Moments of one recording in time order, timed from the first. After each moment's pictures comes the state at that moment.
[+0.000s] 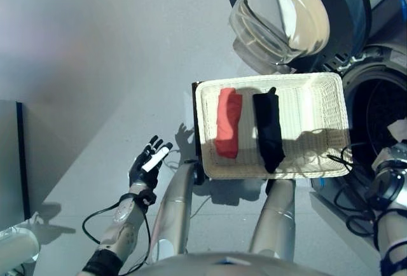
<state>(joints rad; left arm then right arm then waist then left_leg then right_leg) 0.10 0.31 -0.33 0.30 -0.90 -0.19 0.10 -0.77 -0.78 -0.59 1.42 1.44 -0.39 -0.53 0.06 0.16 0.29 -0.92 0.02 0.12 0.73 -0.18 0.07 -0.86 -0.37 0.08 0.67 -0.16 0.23</state>
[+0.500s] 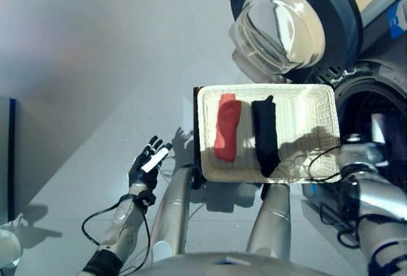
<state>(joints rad) 0.11 0.31 -0.33 0.32 -0.90 -0.21 0.09 -0.71 -0.51 -0.20 1.34 1.04 -0.30 -0.41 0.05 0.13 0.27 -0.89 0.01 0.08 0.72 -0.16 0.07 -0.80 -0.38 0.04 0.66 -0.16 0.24</state>
